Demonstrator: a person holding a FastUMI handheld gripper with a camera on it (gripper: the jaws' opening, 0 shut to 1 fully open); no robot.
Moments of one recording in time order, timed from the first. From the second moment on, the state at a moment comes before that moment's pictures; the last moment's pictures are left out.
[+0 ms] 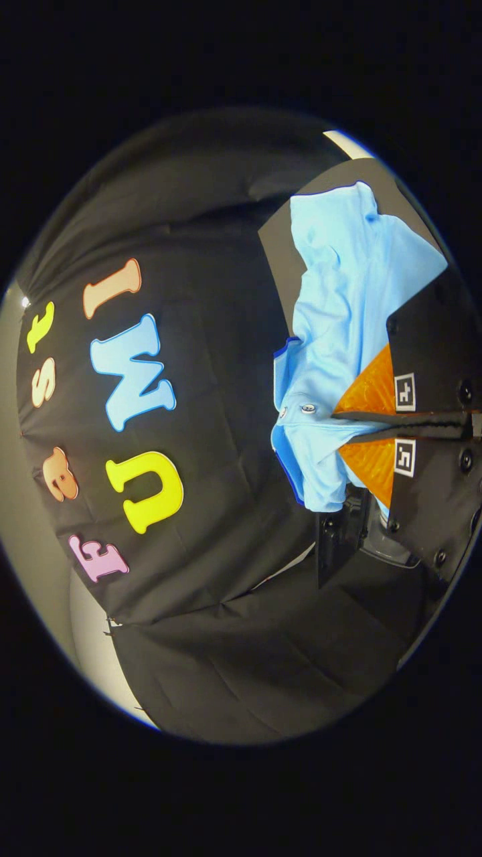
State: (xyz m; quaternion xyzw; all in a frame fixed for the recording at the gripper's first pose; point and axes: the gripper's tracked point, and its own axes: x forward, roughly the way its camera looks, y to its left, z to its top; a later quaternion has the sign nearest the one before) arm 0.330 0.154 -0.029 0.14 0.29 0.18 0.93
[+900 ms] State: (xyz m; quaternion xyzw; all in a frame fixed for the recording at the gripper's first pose) arm 0.288 0.306 0.015 0.13 0.26 0.25 0.92
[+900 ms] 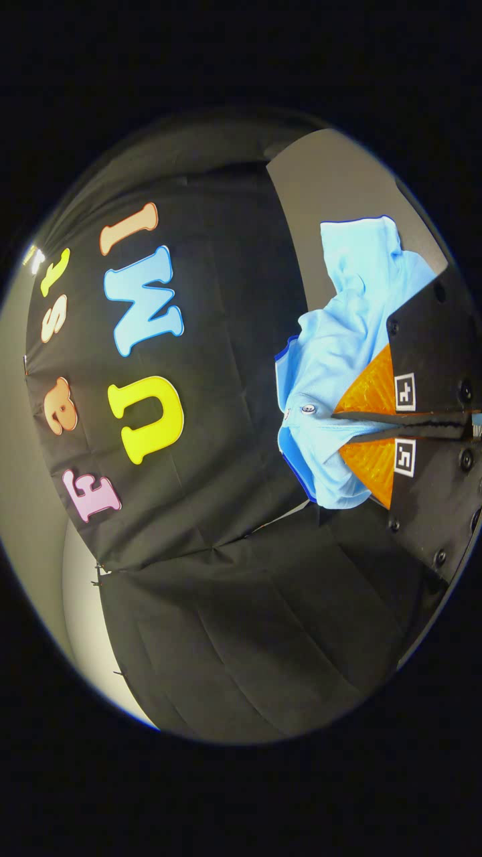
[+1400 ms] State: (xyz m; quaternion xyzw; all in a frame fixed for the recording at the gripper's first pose) arm 0.274 0.384 0.010 0.13 0.26 0.29 0.91
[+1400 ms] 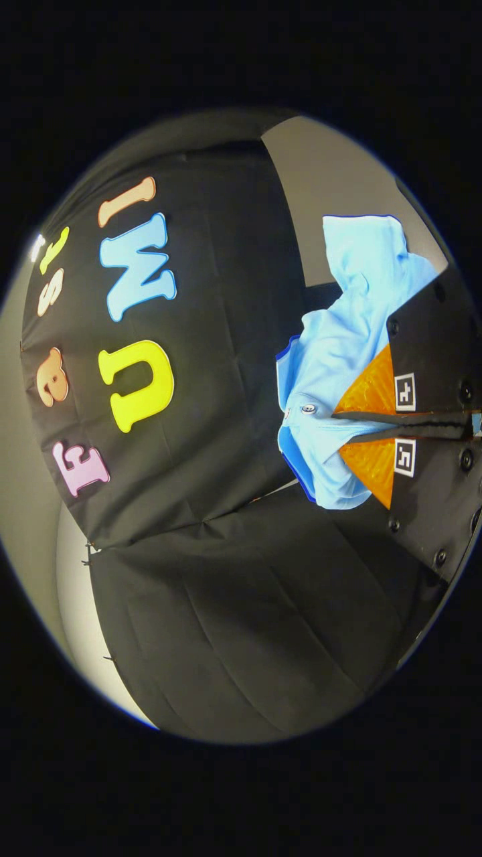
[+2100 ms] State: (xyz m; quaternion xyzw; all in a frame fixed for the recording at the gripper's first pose) arm 0.259 0.457 -0.043 0.12 0.30 0.31 0.89
